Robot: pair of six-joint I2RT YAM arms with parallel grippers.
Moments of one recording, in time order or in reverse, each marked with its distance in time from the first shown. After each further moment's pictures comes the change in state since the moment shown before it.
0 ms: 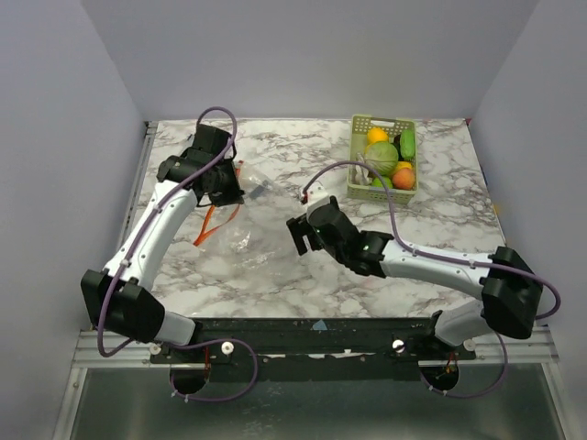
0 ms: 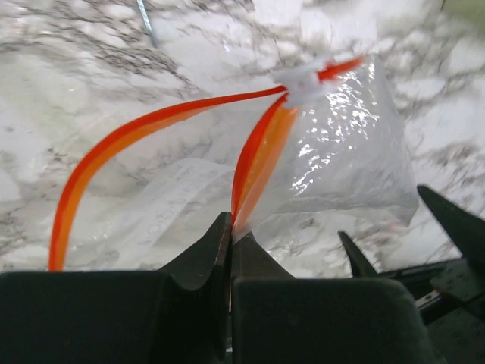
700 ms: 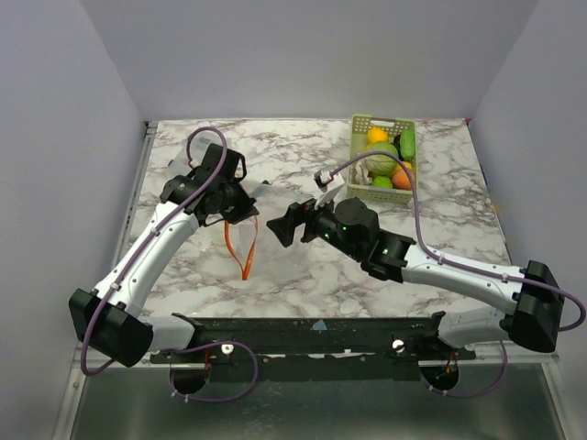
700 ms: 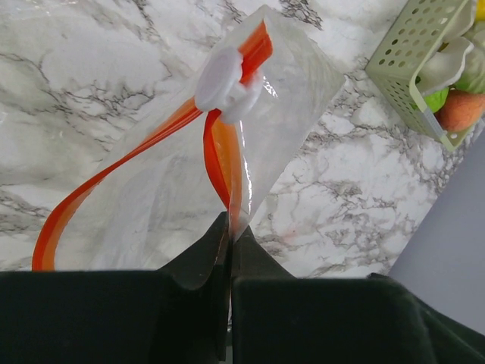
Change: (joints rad) left arm -0.122 -0.153 -0.096 -0.002 -0.090 -0.502; right arm 0.019 -0.168 0.019 0.230 -0.215 0.235
